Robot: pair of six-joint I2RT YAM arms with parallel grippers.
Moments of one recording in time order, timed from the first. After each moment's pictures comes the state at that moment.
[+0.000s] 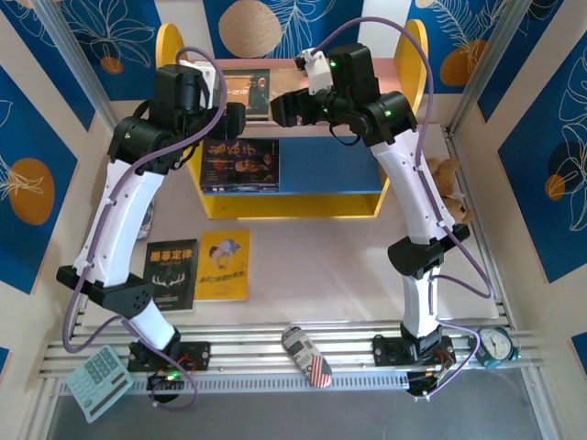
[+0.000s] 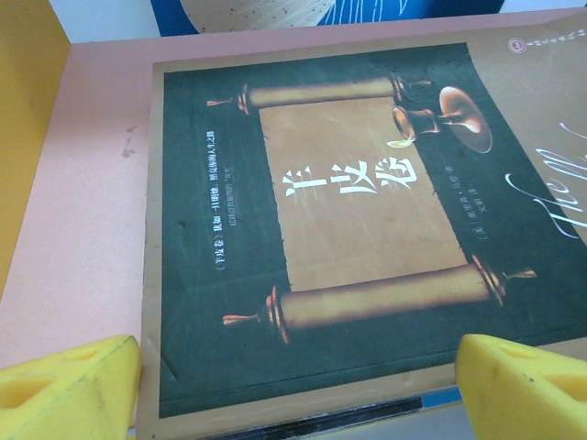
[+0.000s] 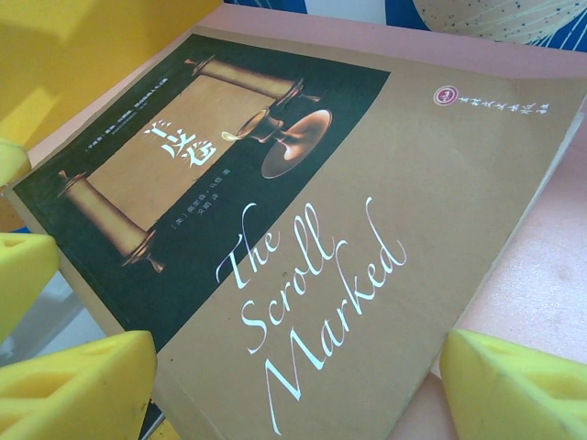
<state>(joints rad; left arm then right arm) -0.49 1.65 2.25 -1.11 -0.22 -0.18 0.55 2.00 2.65 -1.10 -0.25 0.15</state>
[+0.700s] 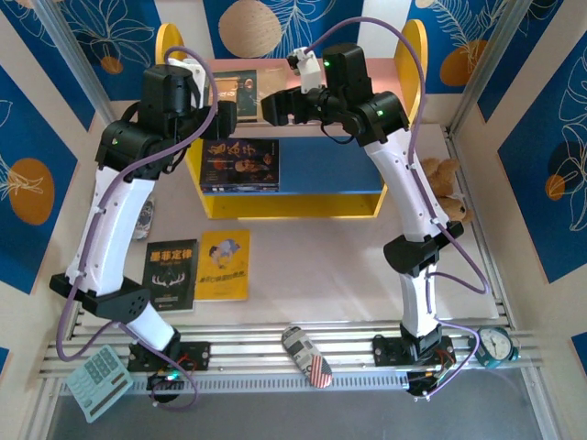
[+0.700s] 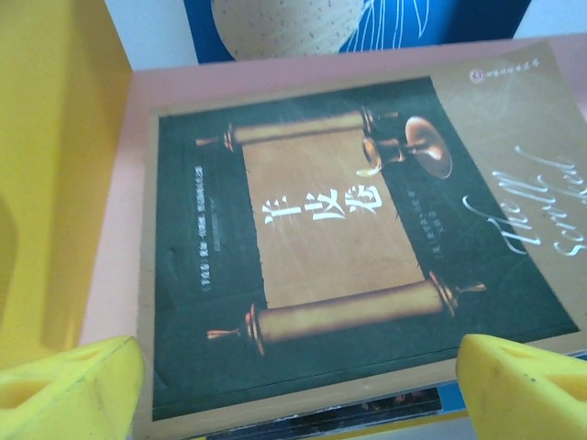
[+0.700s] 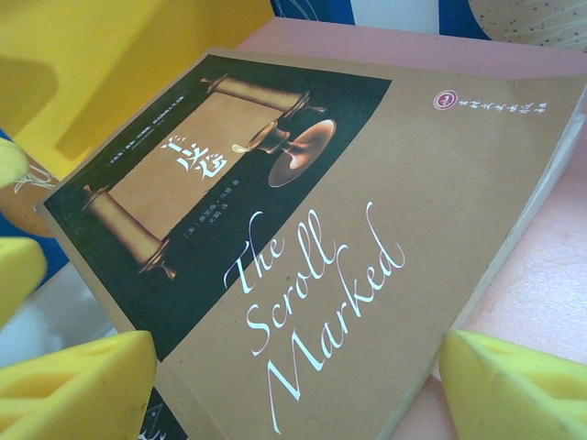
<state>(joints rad) -0.49 1.61 2.28 -1.12 -0.29 -0.15 0.57 2.04 2.67 -1.05 -0.33 0.19</state>
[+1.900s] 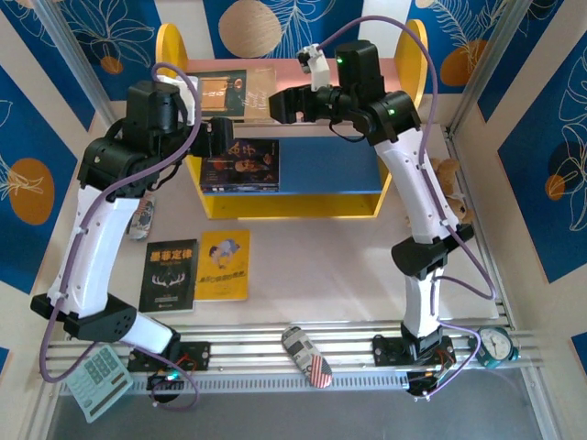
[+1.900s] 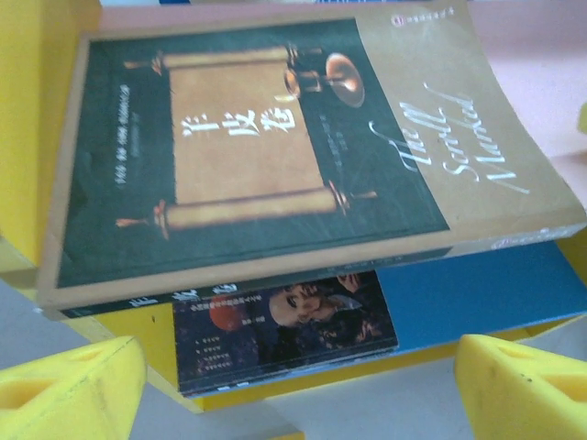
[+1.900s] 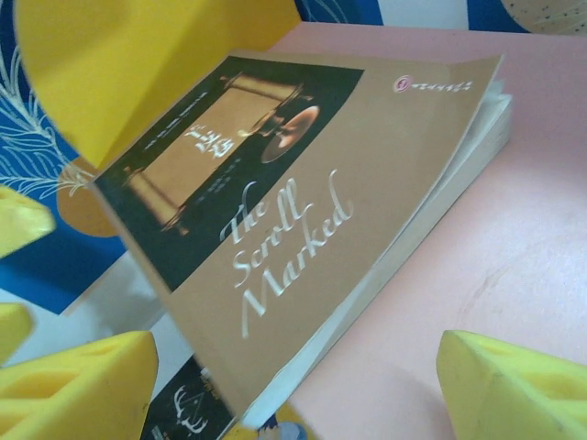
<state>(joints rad) -0.49 1.48 2.12 -1.15 -0.18 -0.21 0.52 1.97 2.59 -1.02 -0.45 0.24</state>
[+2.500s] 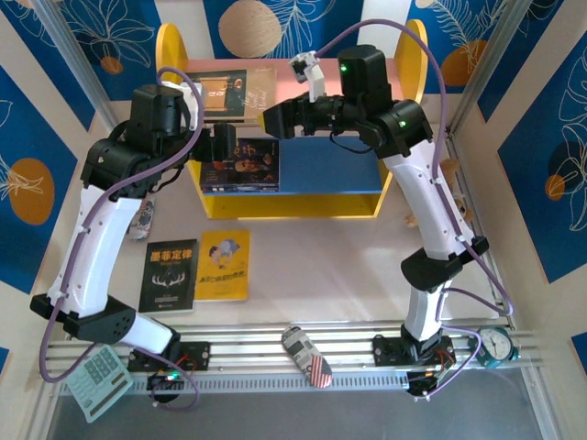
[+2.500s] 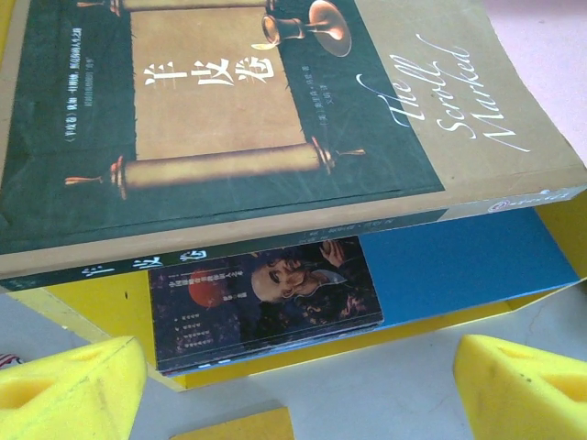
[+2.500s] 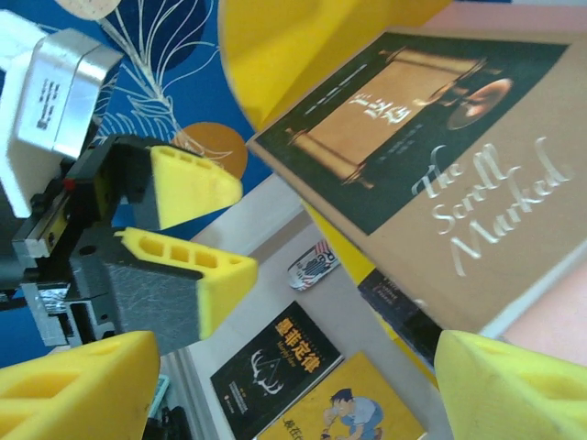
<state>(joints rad) -0.48 1.47 2.09 -1.16 -0.13 -0.23 0.60 1.85 2.50 -1.02 -0.56 0.25</state>
